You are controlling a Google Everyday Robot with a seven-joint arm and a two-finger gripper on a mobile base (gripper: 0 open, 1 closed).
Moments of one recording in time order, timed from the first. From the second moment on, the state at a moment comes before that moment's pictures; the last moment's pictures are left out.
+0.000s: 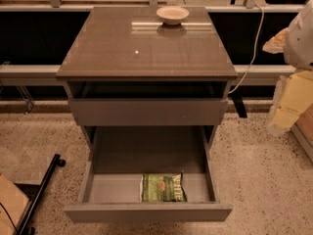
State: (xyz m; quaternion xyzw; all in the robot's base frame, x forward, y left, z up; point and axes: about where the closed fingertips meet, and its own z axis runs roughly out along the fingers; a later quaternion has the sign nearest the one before) arm 0.438 -0.217 0.977 -0.60 0.78 -0.03 0.16
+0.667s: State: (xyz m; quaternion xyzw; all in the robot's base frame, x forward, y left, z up) arm 0.448 -0.218 0.960 -0.58 0.79 -0.03 0.19
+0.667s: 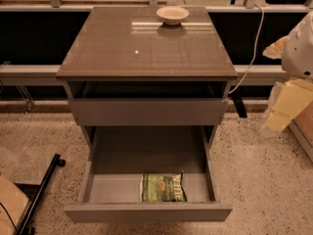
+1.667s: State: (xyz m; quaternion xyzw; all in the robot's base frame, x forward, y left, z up) arm 0.486 -0.214 0.909 -0.53 0.81 -0.01 0.25
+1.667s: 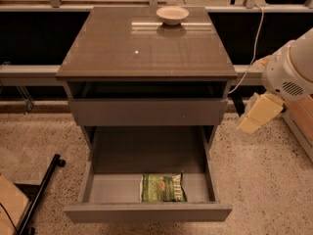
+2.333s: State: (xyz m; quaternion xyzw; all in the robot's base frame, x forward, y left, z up) arm 0.496 -0.185 0.889 -0.51 0.82 0.02 0.25
